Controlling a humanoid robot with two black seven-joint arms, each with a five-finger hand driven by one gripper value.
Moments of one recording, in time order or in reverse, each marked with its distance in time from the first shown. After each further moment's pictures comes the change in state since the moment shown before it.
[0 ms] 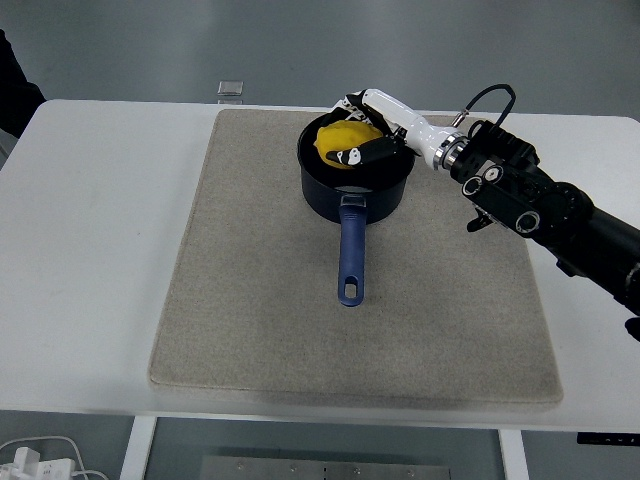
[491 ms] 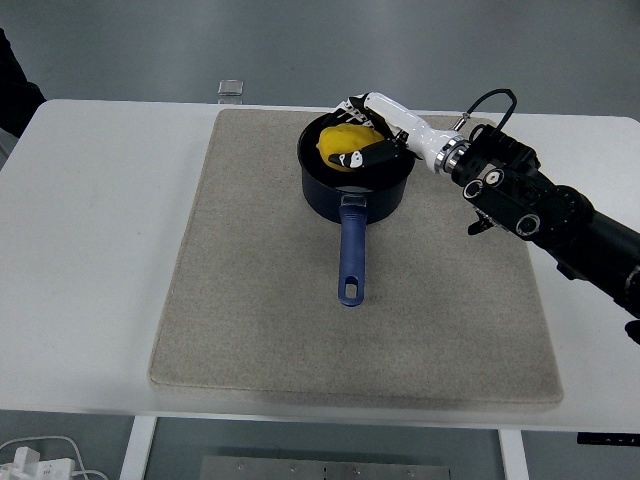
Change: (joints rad) left arm 0.000 0.000 0.000 0.000 -0.001 0.000 0.000; right arm -0.010 -0.001 0.001 -0.003 0.002 -0.001 0.000
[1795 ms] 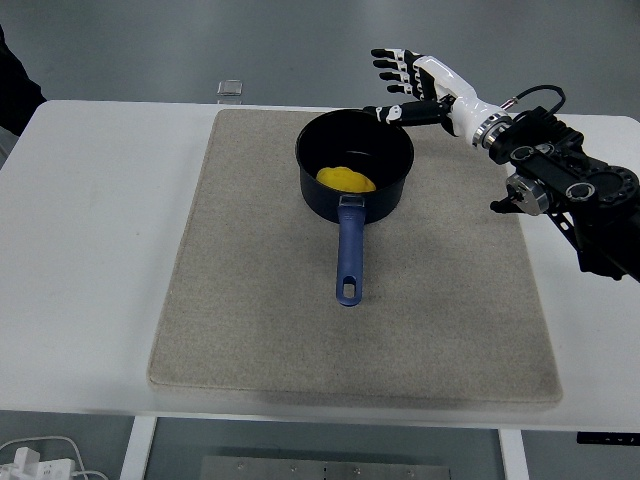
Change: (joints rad) left arm 0.000 0.000 0.002 0.000 0.000 0.000 0.000; right arm 0.008 -0.099 0.100 0.001 0.355 0.105 -0.057
